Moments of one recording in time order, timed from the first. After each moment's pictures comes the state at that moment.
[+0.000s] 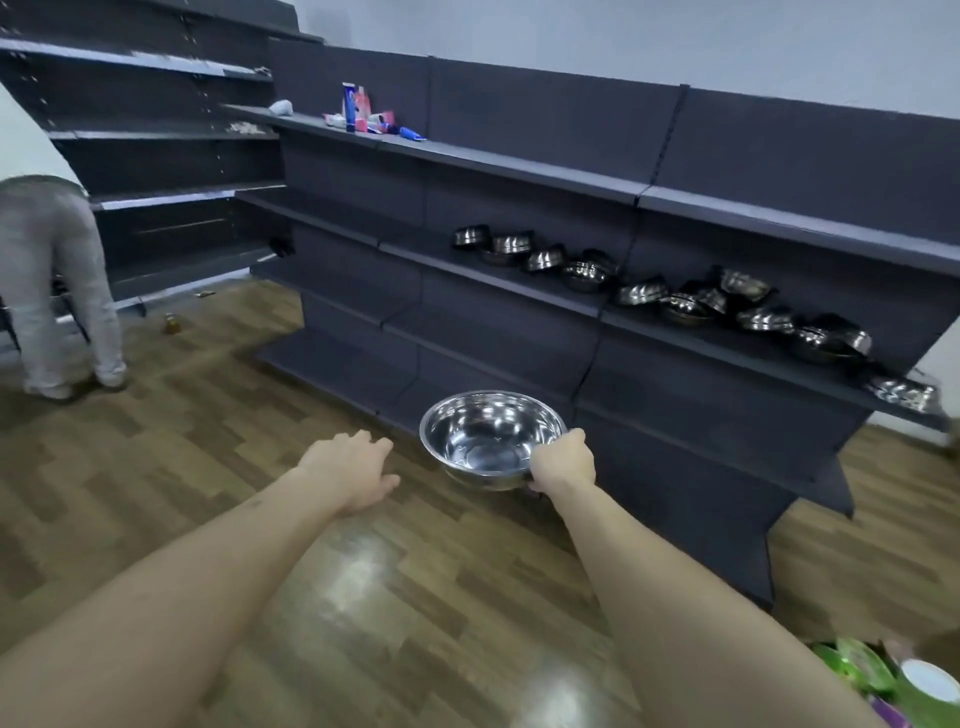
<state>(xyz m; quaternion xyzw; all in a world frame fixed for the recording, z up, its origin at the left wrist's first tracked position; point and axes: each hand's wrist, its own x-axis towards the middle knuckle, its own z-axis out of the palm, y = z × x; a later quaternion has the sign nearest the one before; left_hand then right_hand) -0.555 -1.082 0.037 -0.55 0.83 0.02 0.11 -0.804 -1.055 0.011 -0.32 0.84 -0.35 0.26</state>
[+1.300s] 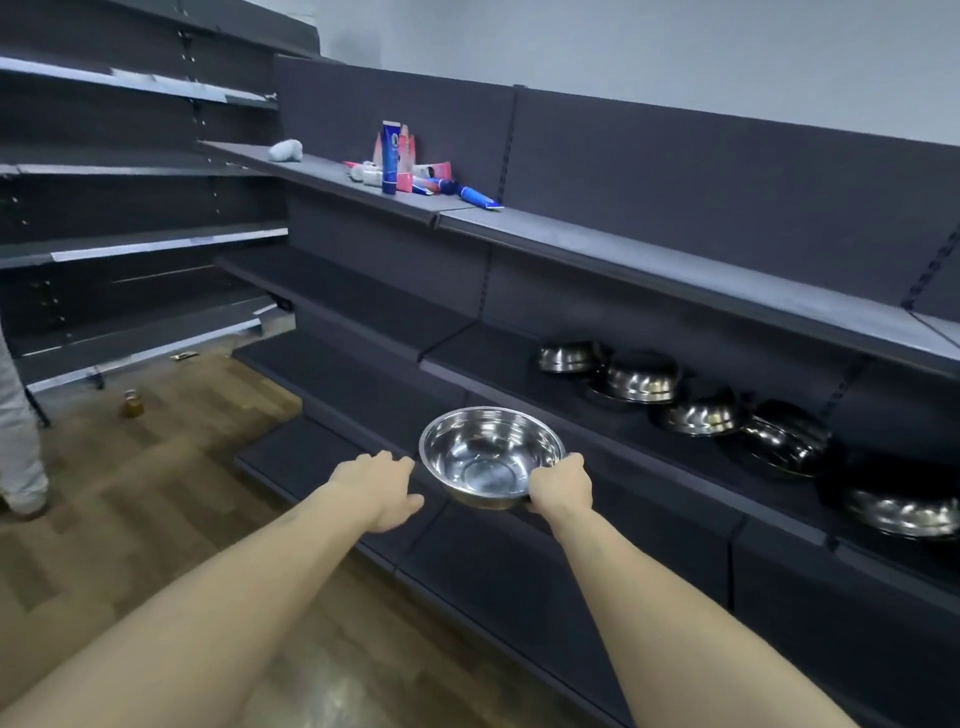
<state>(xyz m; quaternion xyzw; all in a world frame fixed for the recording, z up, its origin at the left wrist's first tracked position) -0.544 -1.826 0.048 -0.56 0.82 0.08 0.09 -0.771 -1.808 0.014 -0.33 0.83 -0.36 0.27</state>
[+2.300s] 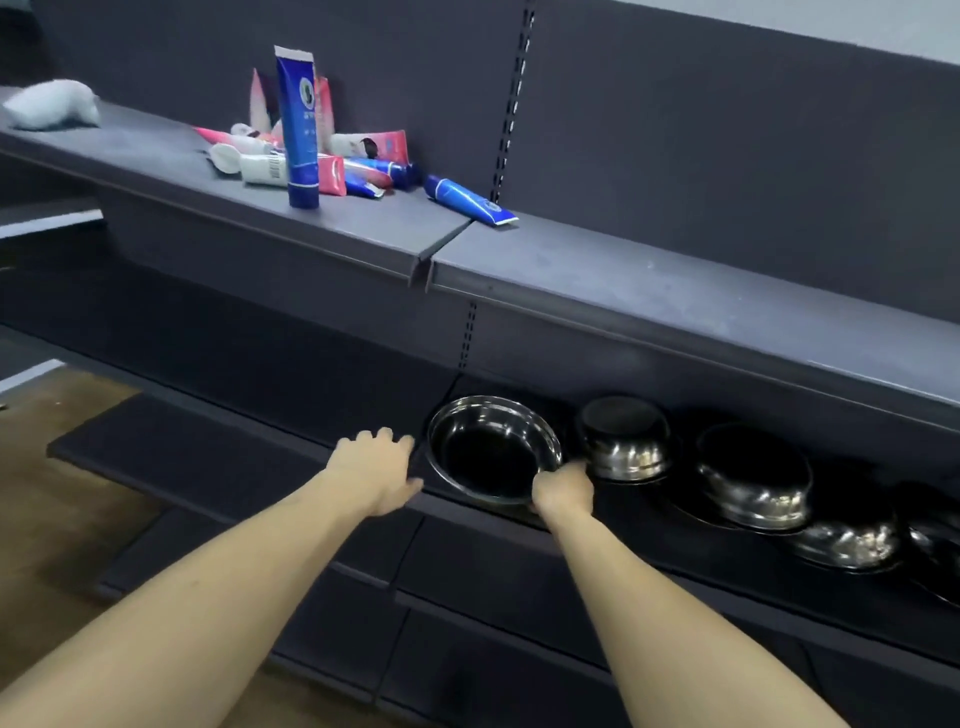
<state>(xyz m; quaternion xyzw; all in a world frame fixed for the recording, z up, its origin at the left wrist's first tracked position) -0.602 -2.329 0.027 -0.45 0.89 0.03 0.09 -0.822 -2.241 -0.027 -0.19 0.88 -0.38 0.22</state>
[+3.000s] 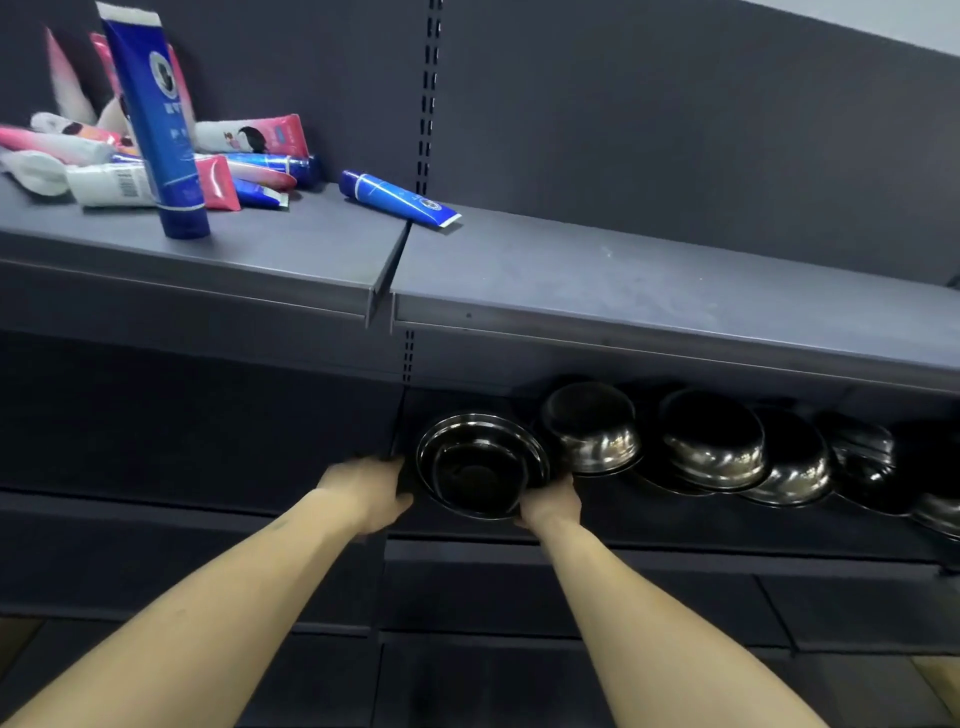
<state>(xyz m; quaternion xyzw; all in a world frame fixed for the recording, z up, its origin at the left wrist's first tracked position) -0.640 -2.421 0.006 -0.32 0.93 0.11 0.11 -0.844 -2.284 -0.078 -0.05 0.88 -0.41 0.22</state>
